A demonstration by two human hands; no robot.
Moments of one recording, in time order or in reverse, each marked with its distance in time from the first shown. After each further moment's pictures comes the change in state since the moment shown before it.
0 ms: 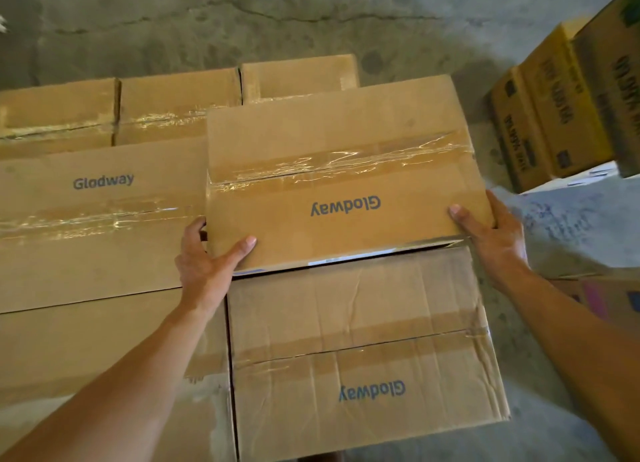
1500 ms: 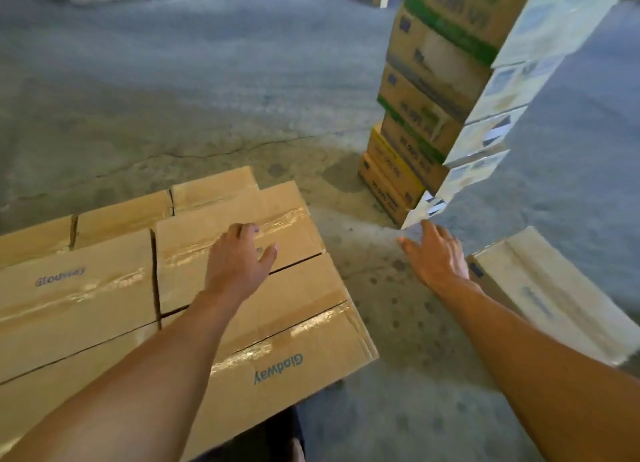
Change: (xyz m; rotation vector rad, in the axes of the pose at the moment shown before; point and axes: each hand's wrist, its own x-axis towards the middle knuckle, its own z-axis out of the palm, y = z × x) left_hand -0.241 0.180 0.062 0.610 -0.150 0.816; right_hand -0.167 0.055 -0.233 -0.457 0.219 -0.160
